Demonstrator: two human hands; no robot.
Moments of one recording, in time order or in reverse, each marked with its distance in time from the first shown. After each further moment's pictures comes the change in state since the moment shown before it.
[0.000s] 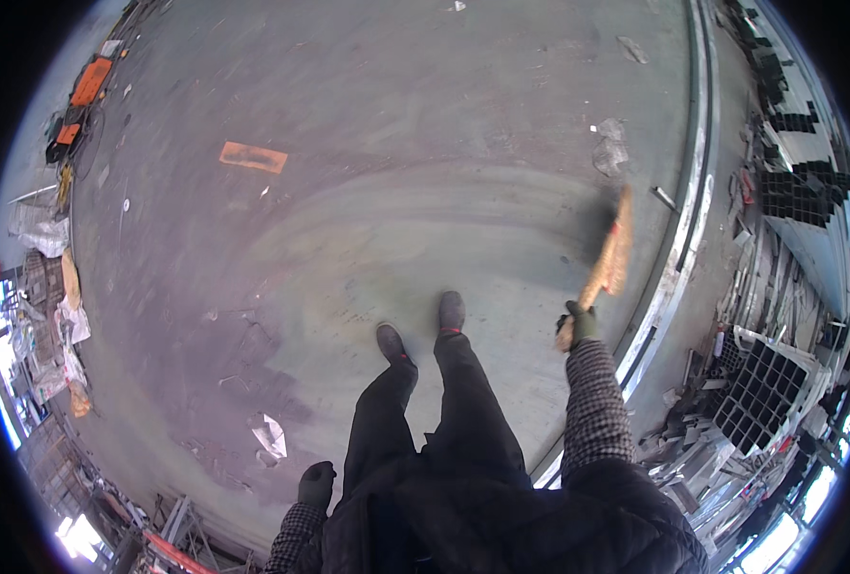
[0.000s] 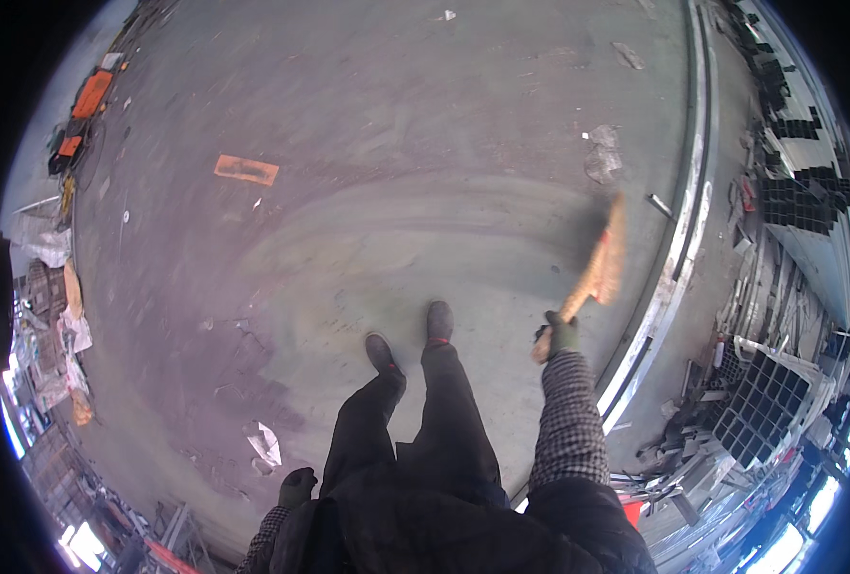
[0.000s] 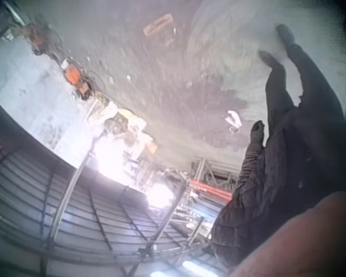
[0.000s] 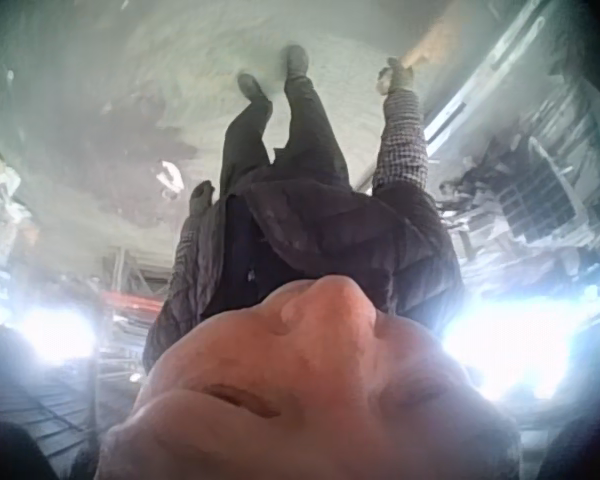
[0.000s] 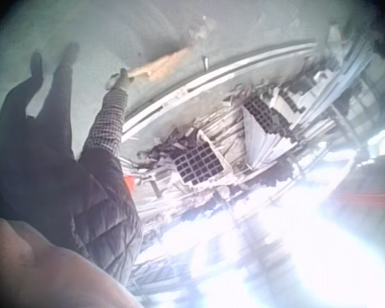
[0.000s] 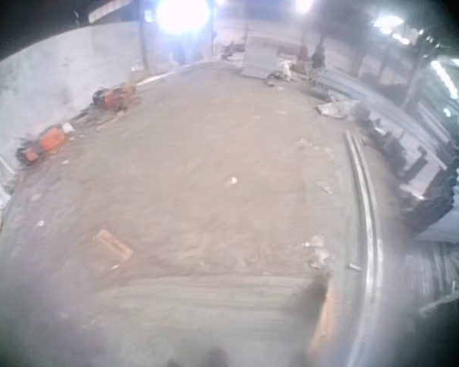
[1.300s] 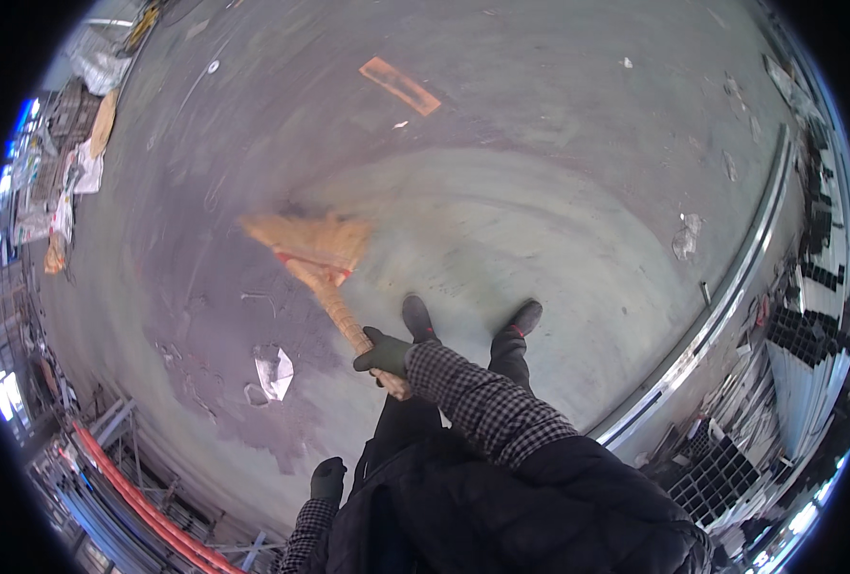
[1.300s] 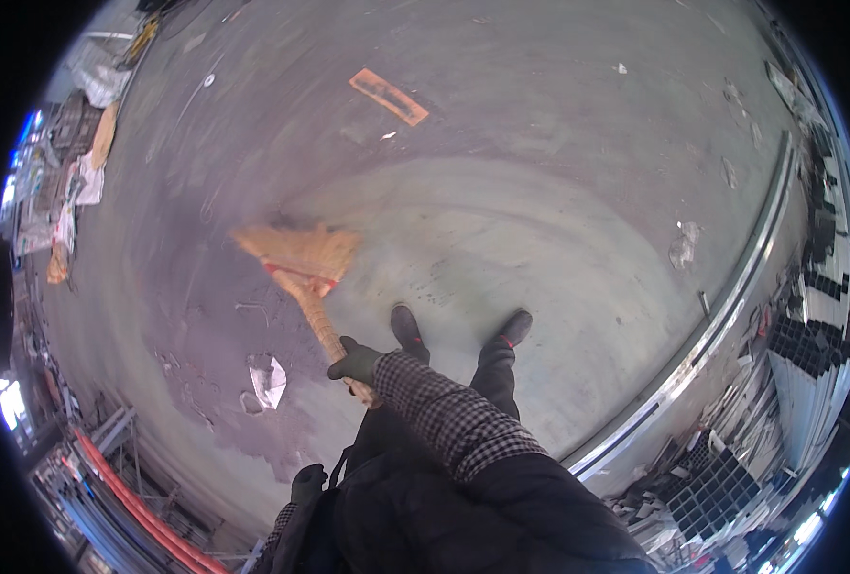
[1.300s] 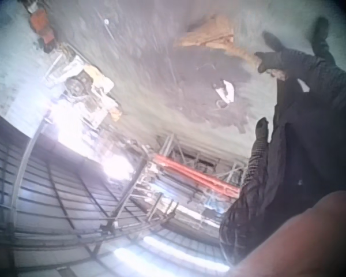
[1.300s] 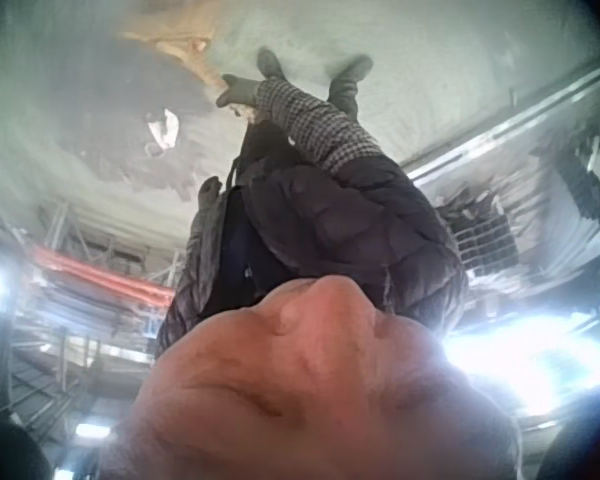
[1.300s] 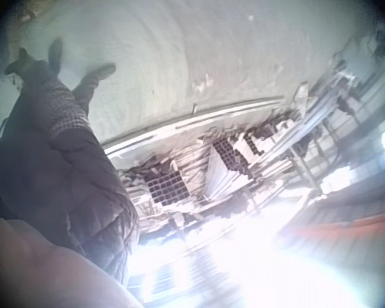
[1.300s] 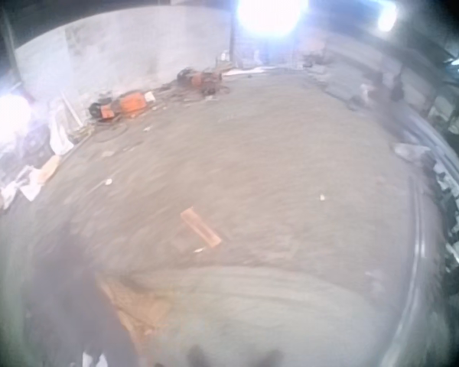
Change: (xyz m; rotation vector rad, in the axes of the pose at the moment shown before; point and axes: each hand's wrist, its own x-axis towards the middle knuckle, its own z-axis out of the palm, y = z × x) left_hand 0.016 -0.191 -0.132 -0.358 0.121 -0.085; right_hand -0.422 0.272 0.452 -1.195 -1.421 0.340
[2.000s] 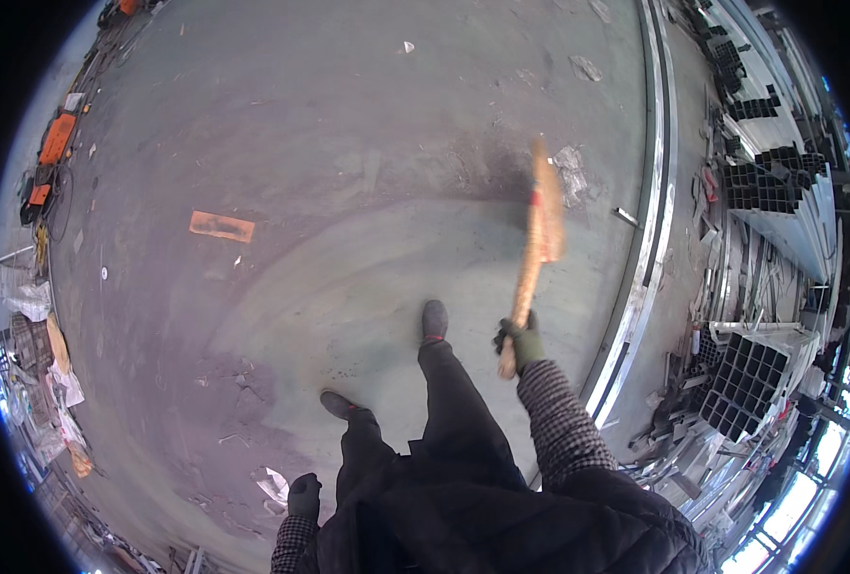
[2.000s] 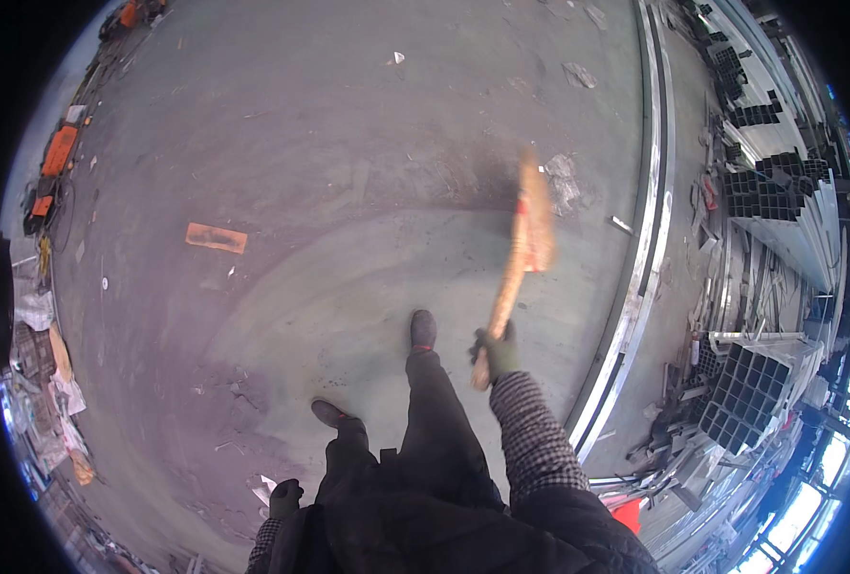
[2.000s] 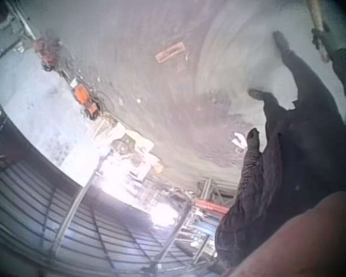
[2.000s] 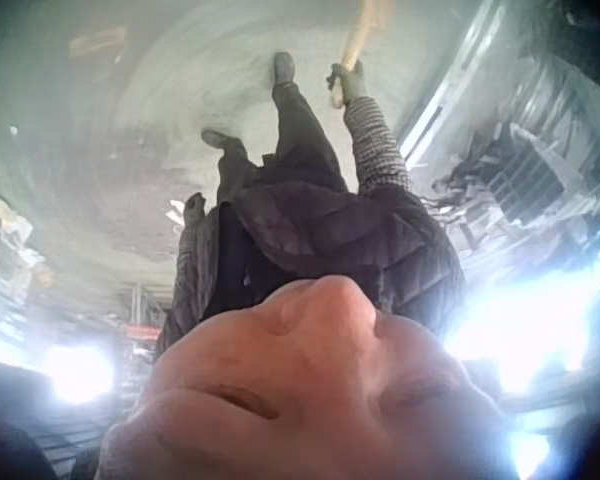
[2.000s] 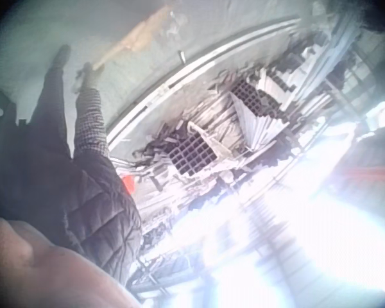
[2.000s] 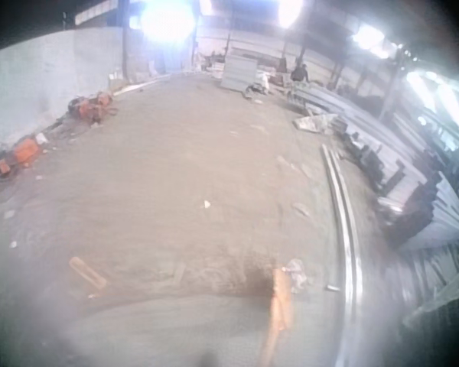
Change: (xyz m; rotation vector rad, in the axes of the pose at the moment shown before) left_hand -0.008 0.261 0.233 0.284 -0.131 0.225; right_hand -0.380 0.295 -0.394 1.149 1.317 -0.514
